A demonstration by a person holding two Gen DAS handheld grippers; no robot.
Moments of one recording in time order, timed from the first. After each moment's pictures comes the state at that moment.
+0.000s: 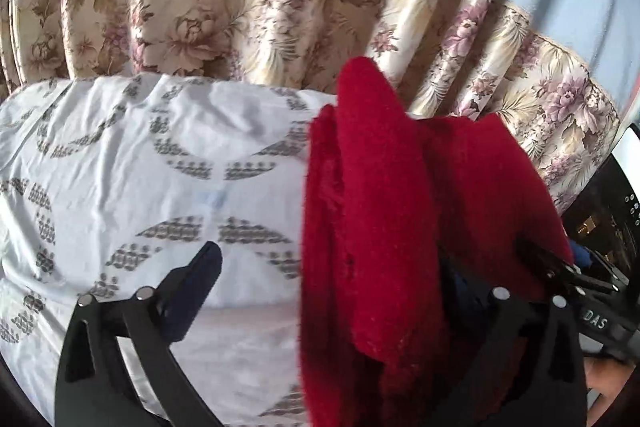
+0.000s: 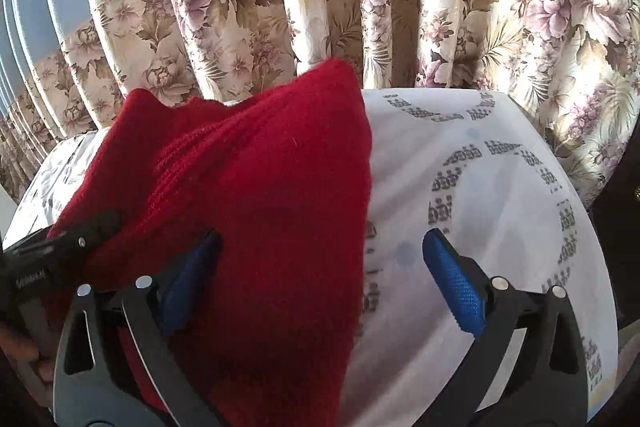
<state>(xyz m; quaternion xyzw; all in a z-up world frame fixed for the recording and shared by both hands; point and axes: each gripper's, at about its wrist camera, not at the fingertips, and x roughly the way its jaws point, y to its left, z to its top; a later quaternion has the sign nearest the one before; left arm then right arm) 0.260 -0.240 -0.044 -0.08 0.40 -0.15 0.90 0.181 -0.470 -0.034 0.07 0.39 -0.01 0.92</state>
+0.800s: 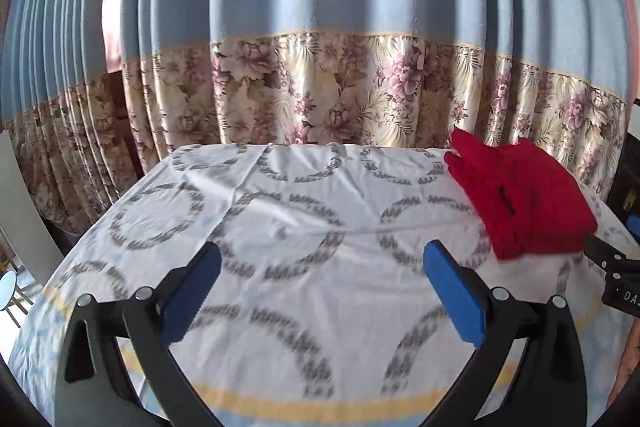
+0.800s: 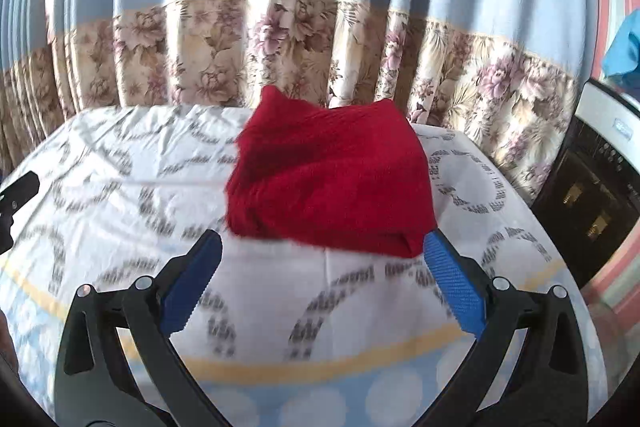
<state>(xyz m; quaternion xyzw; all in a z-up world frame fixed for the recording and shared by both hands) 0.050 -0.063 0.005 0.01 0.24 -0.03 0.97 0.003 -0.303 0.014 -0.03 0.30 -0.09 0.95</state>
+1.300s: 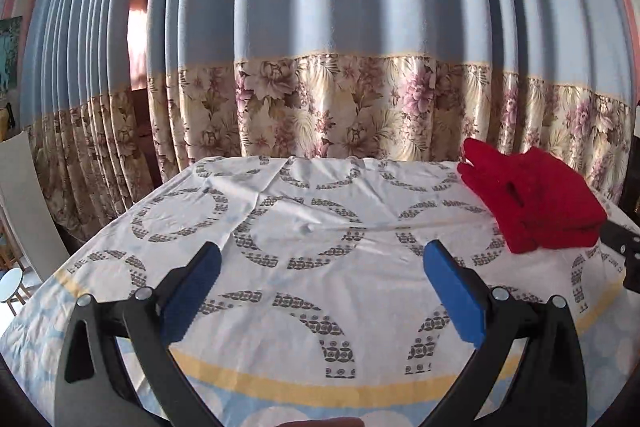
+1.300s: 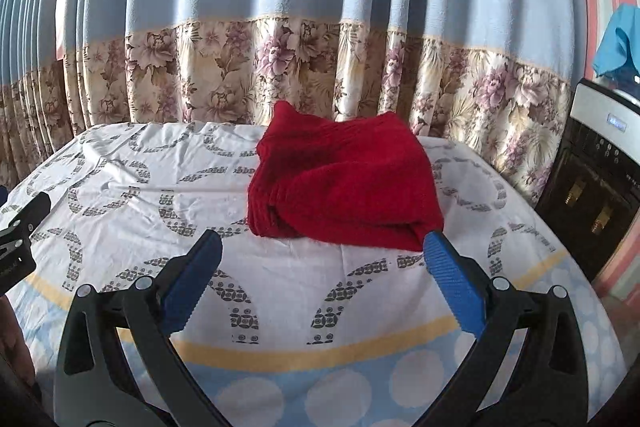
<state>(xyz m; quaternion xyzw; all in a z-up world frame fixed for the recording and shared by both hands) 0.023 -0.058 -0.016 0.01 0.19 0.01 0.98 -0.020 -0.293 0.009 -0.02 0.25 -0.08 0.96</state>
